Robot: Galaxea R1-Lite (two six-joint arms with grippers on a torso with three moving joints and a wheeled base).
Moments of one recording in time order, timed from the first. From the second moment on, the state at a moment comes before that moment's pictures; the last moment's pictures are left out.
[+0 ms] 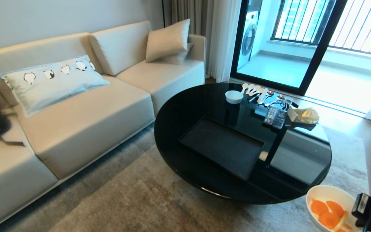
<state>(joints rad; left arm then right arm) 0.00 0.00 0.00 -0.01 0.01 -0.10 0.05 1.37 -0.57 0.36 -0.15 0.79</state>
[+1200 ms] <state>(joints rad) 0.00 0.00 0.00 -0.01 0.01 -0.10 0.06 1.29 -0.58 0.36 -0.15 0.79</state>
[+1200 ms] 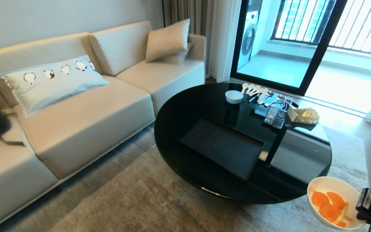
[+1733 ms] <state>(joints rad) 0.00 0.00 0.00 -0.01 0.01 -0.10 0.07 1.30 -0.58 0.36 -0.15 0.79</state>
